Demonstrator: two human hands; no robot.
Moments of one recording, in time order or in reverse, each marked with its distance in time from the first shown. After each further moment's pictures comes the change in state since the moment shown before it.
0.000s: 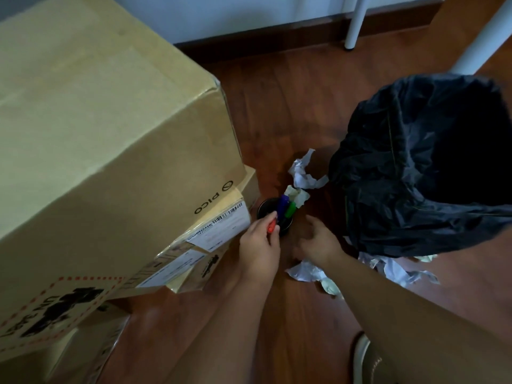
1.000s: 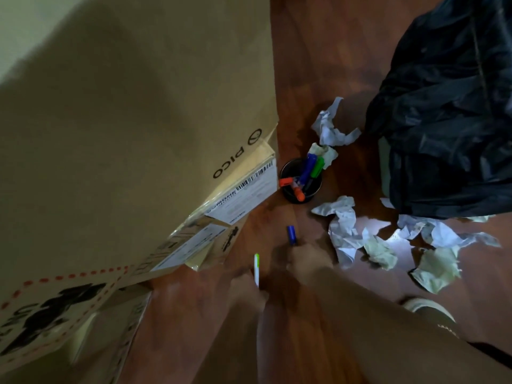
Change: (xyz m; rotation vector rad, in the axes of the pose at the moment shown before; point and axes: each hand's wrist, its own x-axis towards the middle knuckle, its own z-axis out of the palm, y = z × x) left_hand -0.076 -0.138 -0.035 0.620 -0.682 -0.497; right_hand 0.007 0.067 0.132 -0.624 -0.315 0.051
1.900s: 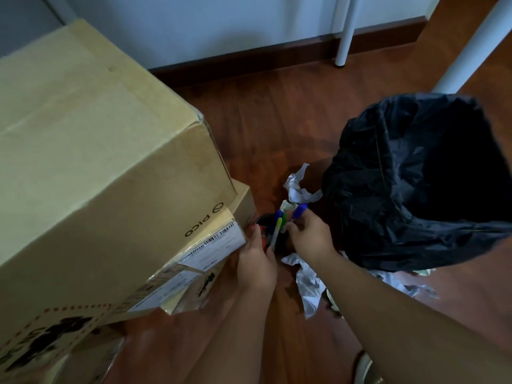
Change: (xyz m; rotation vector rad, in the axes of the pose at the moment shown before) left_hand -0.002 0.151 -0.077 -0.429 0.510 0.258; right_hand -0.056 -0.006 -0.172 0.657 0.535 -0.189
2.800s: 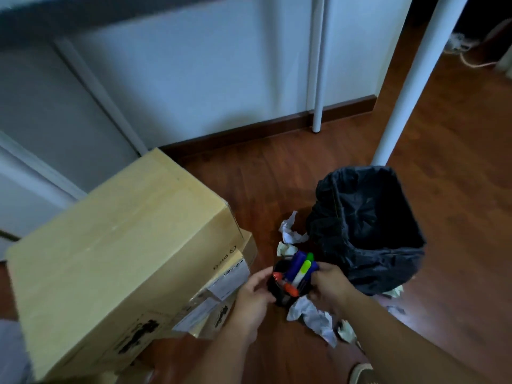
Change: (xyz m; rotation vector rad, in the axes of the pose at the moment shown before) left_hand -0.077 0.055 -0.117 -0.745 -0.408 -0.240; right_hand -0.094 -0.035 -0.086 0.518 -0.180 0.321
